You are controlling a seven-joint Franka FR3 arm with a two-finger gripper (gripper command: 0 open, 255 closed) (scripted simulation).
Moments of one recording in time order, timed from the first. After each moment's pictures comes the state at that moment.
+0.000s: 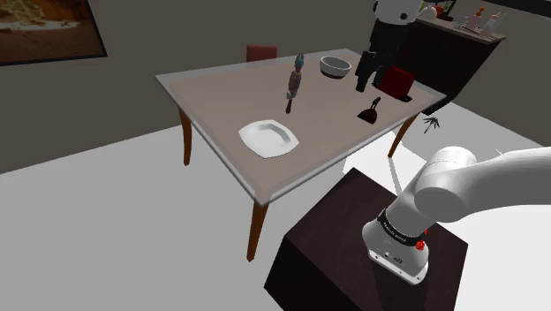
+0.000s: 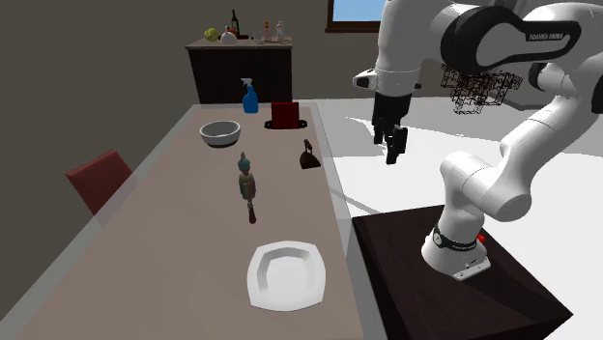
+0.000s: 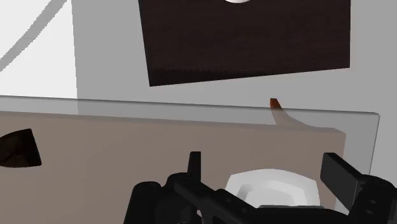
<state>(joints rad) 0.02 -0.75 -0.07 -2.29 -0.10 1.47 0.06</state>
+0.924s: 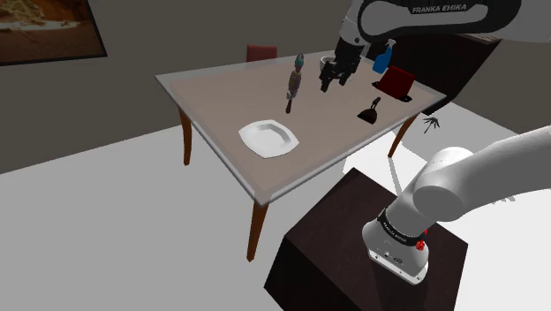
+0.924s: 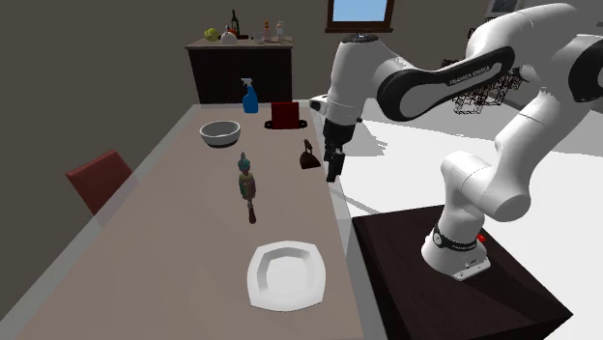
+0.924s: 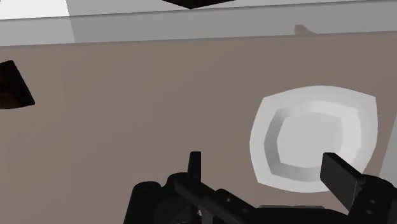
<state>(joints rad) -0.02 -0.51 -0.14 -2.36 -0.16 1.97 0.08</state>
